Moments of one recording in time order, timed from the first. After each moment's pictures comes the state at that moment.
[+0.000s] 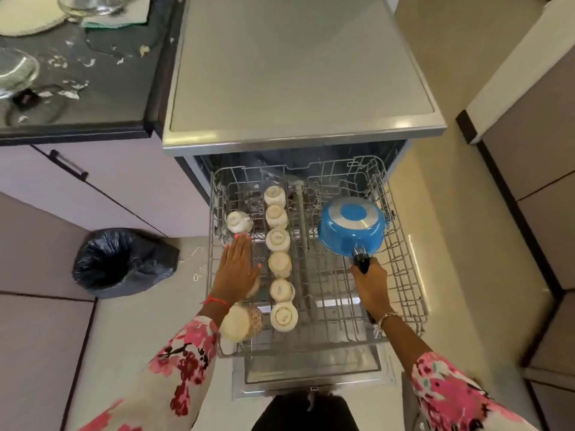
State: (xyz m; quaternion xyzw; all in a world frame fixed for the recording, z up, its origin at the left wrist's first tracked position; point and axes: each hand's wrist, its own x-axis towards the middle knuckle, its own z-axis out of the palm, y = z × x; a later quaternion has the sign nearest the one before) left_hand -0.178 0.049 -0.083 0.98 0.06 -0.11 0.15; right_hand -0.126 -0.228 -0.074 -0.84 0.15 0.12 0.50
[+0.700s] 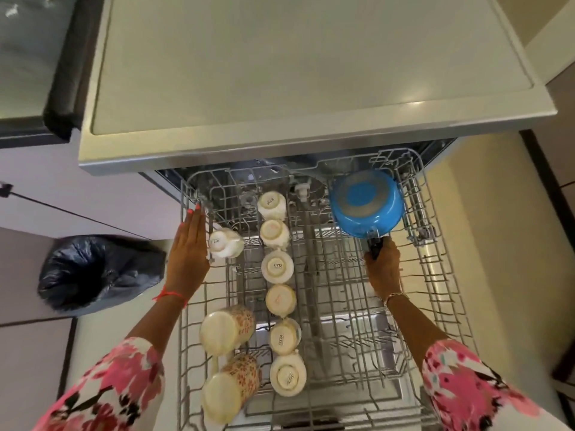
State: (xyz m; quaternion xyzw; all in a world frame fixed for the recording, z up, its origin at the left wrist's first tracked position) left_hand -0.060 0.148 -0.153 0.99 0.07 -0.04 0.08; right_hand 0.016 -0.207 -0.198 -0.92 0.14 0.10 0.36
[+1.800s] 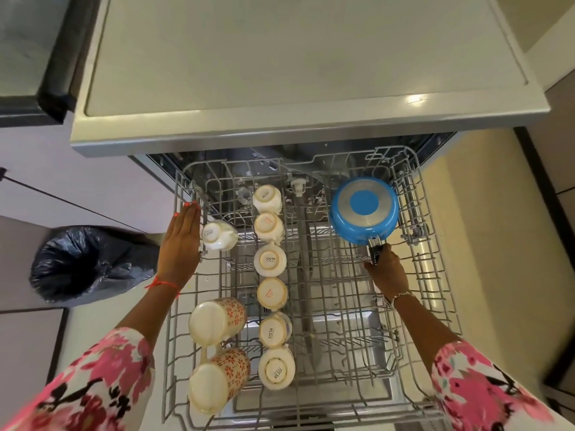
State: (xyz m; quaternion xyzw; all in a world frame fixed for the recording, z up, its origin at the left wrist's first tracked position) left_hand -0.064 0.142 -0.151 0.99 0.09 -0.05 0.07; right_hand 0.010 -0.239 -0.203 -0.93 0.12 0.22 0.28
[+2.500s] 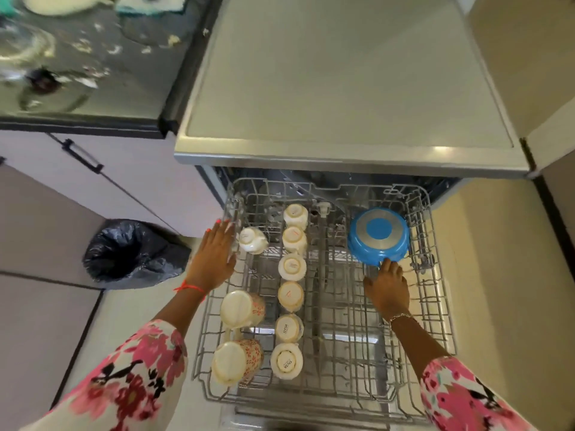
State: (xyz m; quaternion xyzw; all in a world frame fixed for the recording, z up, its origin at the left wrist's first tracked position) left_hand -0.113 0.130 -0.104 0.99 0.11 -0.08 0.09; right_hand -0.015 -0.214 -0.136 -0.98 -0.05 0.18 0.07
